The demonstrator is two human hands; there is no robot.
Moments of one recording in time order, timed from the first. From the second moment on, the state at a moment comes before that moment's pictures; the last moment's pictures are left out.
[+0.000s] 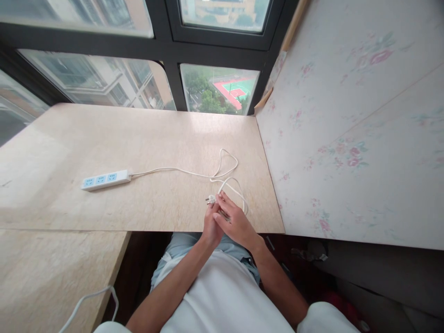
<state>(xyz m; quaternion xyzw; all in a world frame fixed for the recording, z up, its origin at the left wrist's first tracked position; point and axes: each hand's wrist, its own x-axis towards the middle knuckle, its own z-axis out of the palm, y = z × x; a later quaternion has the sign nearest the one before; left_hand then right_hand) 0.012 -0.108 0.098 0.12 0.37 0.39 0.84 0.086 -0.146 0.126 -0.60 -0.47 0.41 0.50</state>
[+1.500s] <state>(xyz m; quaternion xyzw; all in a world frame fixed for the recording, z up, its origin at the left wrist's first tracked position) -0.013 -0.070 0.080 0.20 0.40 0.34 0.82 0.138 -0.202 0.090 -0.58 -0.13 0.48 0.65</state>
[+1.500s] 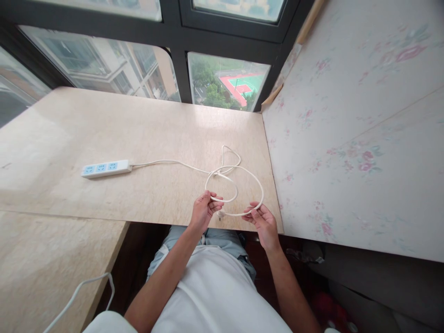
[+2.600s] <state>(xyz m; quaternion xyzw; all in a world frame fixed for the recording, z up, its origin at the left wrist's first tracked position) 0.001 -0.128 0.092 0.16 0.27 0.37 0.87 0.082 -0.185 0.106 -0.44 0.00 0.46 0.77</state>
